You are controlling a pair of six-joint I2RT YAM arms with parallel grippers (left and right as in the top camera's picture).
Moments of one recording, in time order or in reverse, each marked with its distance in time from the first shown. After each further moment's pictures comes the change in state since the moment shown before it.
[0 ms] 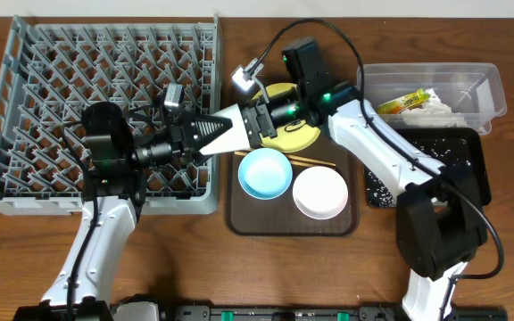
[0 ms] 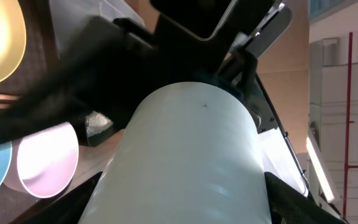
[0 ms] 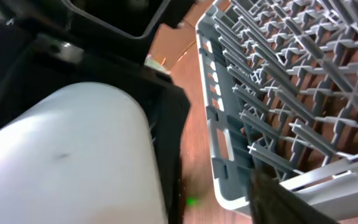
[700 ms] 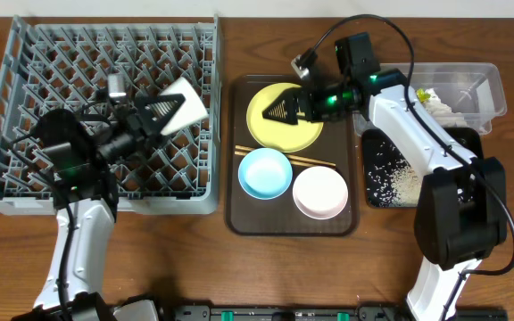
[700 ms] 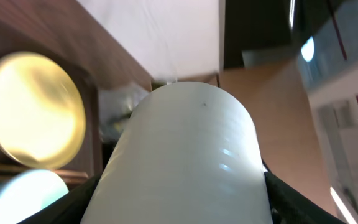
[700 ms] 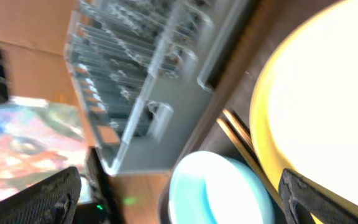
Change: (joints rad) left arm 0.218 0.000 0.000 0.089 -0.136 0.009; right arm -0.205 0.000 -0.001 -0.307 0.364 -0.049
